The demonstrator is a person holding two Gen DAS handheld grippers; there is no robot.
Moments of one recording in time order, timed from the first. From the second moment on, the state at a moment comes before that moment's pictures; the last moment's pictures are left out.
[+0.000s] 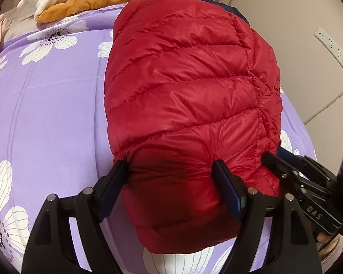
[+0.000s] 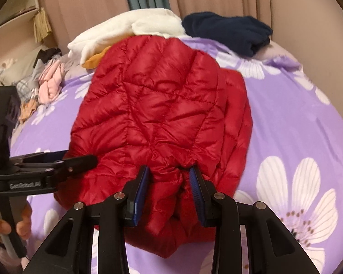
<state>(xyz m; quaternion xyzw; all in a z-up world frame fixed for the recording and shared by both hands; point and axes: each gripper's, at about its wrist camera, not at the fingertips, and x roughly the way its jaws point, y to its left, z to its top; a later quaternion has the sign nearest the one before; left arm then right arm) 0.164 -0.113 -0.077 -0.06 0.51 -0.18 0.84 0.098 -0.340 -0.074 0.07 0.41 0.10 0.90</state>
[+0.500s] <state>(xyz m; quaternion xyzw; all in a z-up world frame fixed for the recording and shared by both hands) 0.163 -0.107 -0.050 -0.07 0.49 -0.18 0.85 0.096 -0.338 -0.079 0.07 0.41 0.11 0.90</state>
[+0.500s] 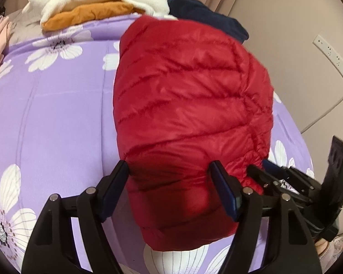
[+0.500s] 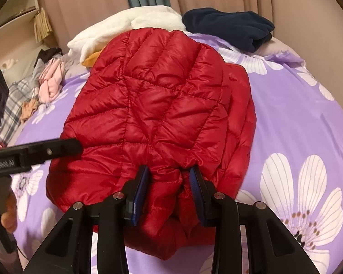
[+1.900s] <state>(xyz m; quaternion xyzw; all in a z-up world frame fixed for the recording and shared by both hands) 0.155 -0.120 -0.070 -0.05 0.52 -0.17 0.84 0.098 -0.341 -0.084 0.10 0.42 0.11 0.90</state>
